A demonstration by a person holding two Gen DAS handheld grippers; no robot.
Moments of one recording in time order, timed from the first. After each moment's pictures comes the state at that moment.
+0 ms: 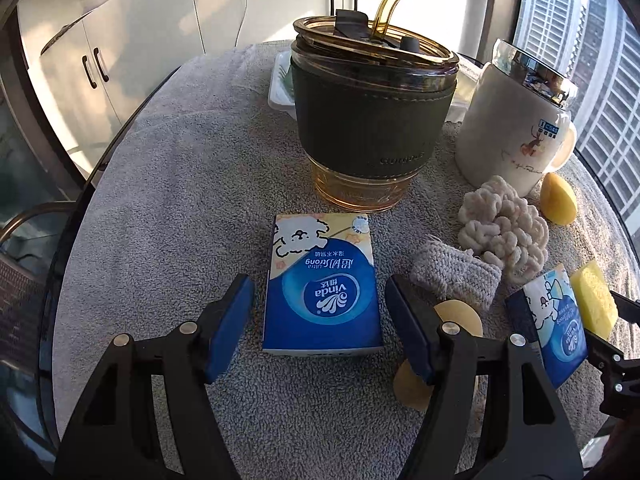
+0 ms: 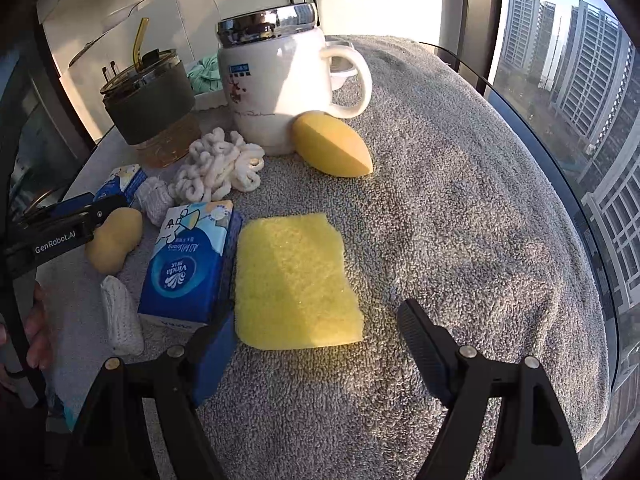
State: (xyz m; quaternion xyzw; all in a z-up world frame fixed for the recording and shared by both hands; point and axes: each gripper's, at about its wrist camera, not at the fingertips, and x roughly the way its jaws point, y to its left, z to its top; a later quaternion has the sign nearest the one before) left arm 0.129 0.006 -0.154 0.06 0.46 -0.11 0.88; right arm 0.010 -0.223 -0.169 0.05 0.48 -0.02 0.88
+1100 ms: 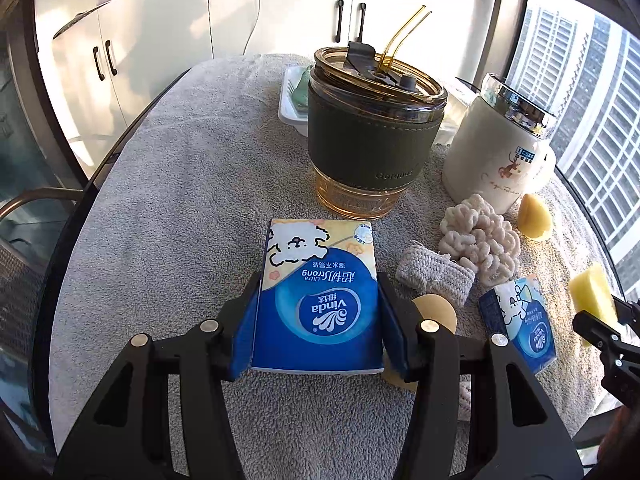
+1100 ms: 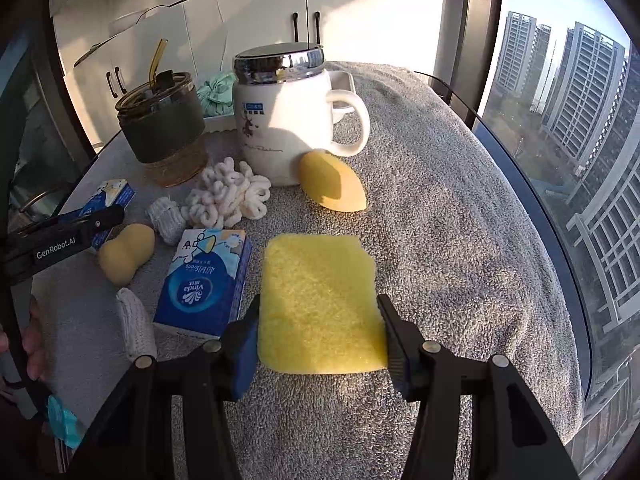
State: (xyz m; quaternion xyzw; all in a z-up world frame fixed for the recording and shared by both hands) left arm 0.092 0.012 -0.128 0.02 0.44 -0.12 0.89; right arm 0.004 -0.218 -0.139 0.03 0.44 -0.03 0.90
